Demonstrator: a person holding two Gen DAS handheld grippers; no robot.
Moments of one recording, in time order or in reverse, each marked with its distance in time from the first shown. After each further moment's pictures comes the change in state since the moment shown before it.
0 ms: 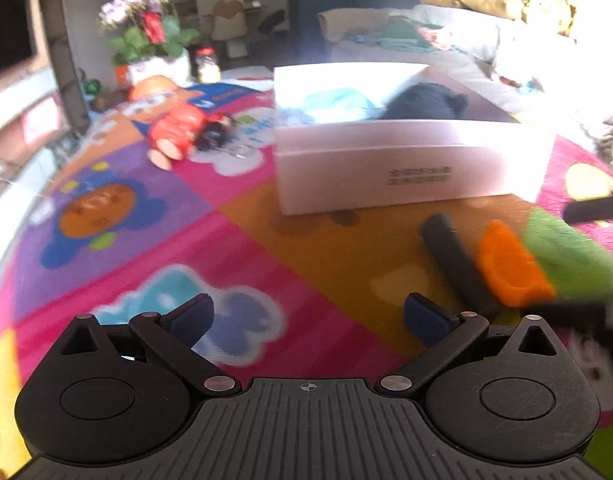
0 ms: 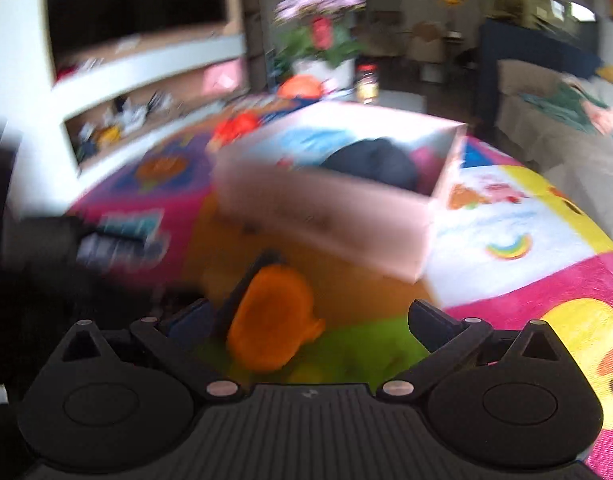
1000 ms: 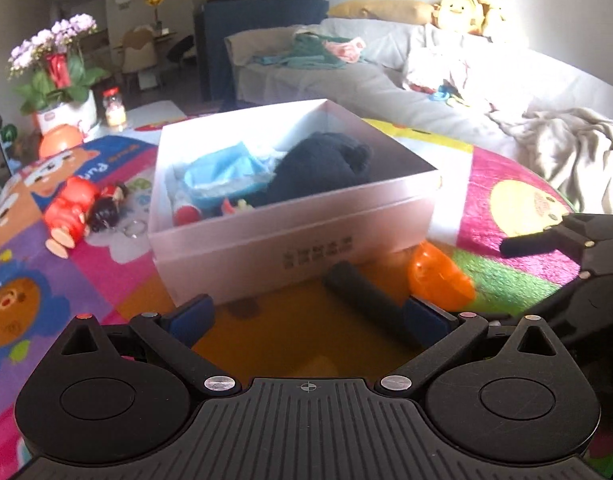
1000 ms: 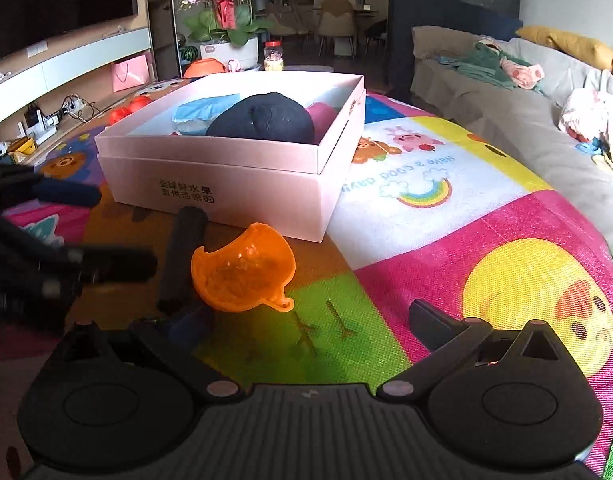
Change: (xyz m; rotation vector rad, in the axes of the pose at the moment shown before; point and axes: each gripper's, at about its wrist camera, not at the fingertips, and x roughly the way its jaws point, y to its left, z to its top) left arm 0.017 -0.030 0.044 0.138 -0.062 -0.273; right arm 0.024 -0.032 -0.007 0.188 0.052 -0.236
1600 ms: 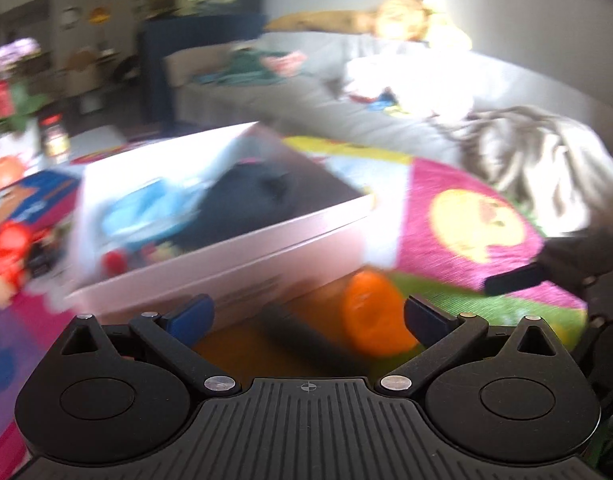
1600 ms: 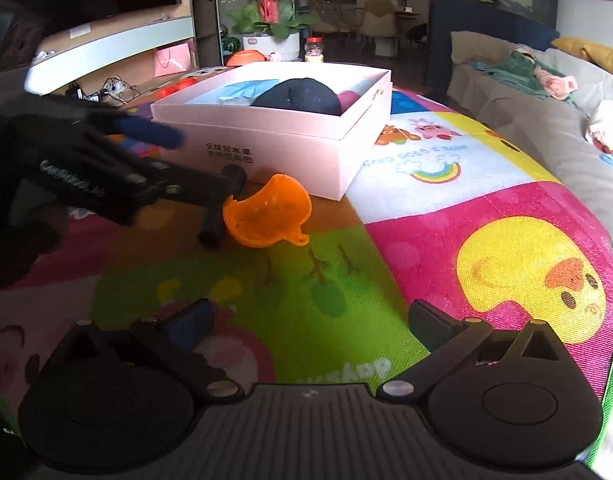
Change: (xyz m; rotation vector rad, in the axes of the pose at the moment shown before) left arm 0.013 -0.017 0.017 0.091 -0.054 -0.206; right arm -0.034 -0.010 -0.029 -0.081 0.009 0.101
